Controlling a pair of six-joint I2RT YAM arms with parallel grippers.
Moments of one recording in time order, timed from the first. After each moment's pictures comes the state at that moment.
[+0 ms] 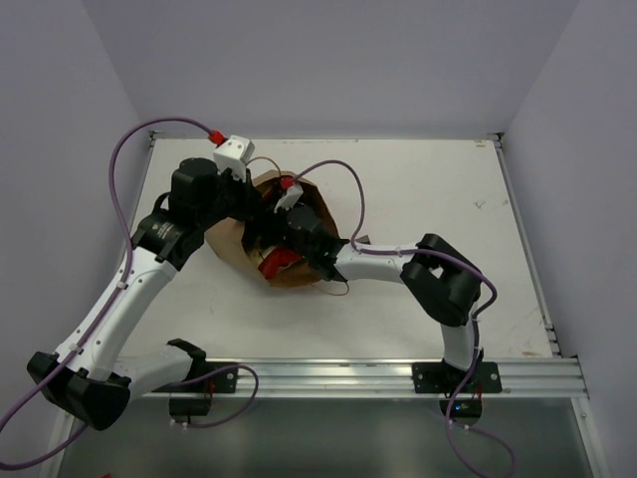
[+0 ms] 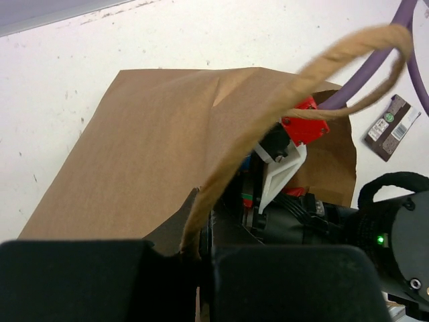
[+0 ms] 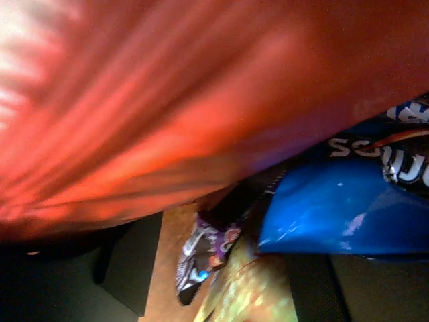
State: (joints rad) left arm -0.44 1.11 1.21 -0.53 0.07 -0.13; right arm 0.97 1.95 1.23 0.63 0.09 0.66
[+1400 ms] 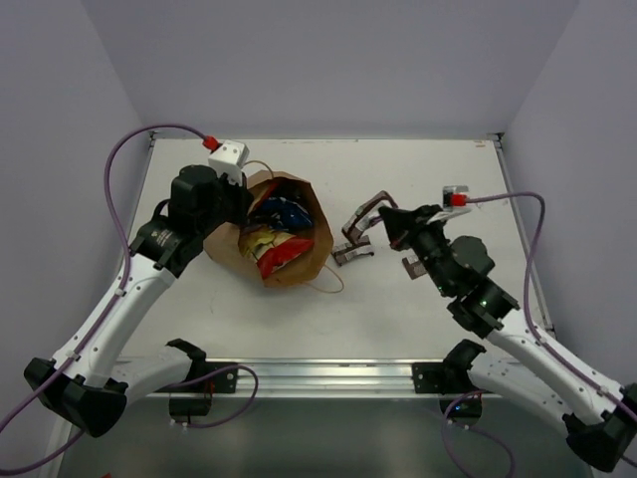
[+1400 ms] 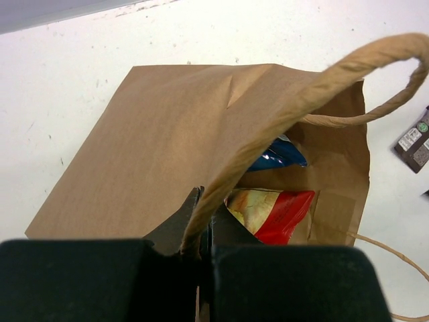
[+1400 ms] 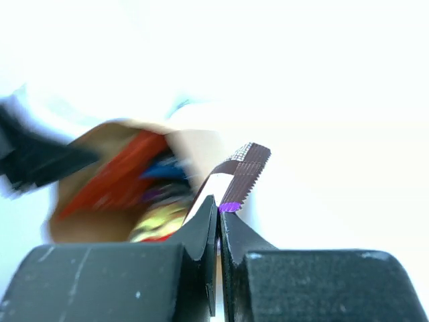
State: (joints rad) left arm -0.45 1.07 1.17 -0.52 -0.05 -0.13; right arm 0.79 0.83 0.70 0.20 0.24 0.48
